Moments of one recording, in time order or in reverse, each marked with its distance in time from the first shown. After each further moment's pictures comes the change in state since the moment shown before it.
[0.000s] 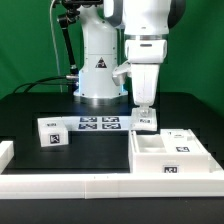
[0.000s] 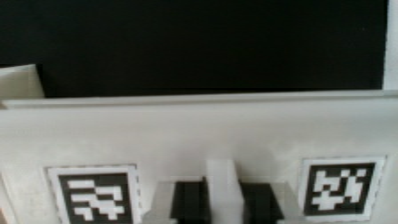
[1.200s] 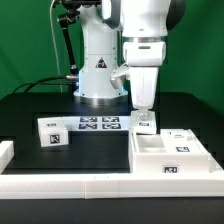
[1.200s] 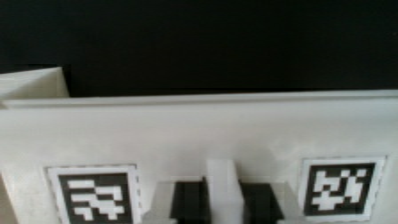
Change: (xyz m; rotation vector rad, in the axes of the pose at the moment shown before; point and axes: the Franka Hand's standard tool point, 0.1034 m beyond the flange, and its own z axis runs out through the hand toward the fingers) arm -0.002 0.016 0.001 -0.006 0.009 -0.007
